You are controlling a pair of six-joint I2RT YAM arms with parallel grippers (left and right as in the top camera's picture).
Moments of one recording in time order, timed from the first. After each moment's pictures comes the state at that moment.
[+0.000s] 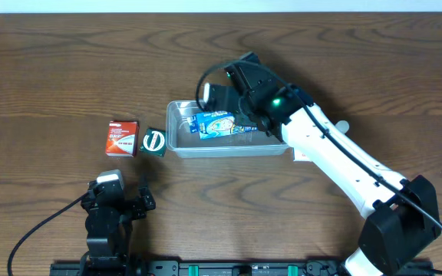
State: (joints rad) left arm -0.03 0.01 0.16 -0.60 -0.14 -0.14; right arm 0.64 1.77 1.49 -0.67 0.12 -0.84
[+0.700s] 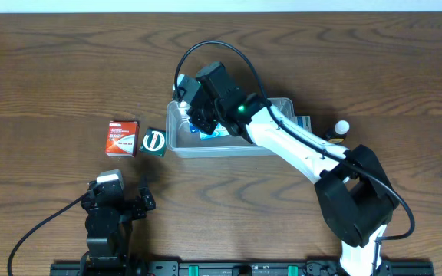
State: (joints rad) left arm -0.03 0.01 0.16 -0.60 -0.14 -0.14; right arm 0.71 2.00 1.50 -0.34 -0.18 -0.29
